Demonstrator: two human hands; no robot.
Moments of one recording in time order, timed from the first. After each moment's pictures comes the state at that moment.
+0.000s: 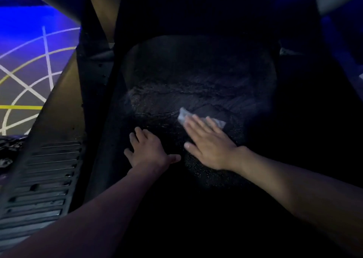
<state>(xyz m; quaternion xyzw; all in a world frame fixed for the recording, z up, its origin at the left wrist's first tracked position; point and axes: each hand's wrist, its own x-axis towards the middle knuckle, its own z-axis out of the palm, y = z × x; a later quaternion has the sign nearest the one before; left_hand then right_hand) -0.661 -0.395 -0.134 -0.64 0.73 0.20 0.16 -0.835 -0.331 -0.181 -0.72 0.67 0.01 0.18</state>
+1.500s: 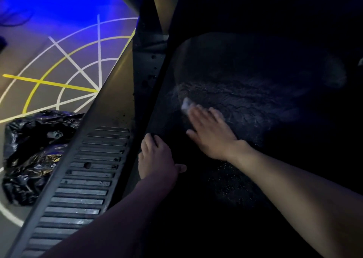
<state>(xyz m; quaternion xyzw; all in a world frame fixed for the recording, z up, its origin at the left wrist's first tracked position) -0.581 -0.399 -0.130 -0.67 0.72 0.16 0.12 -0.745 -0.420 -0.176 -0.75 0.65 0.03 0.12</state>
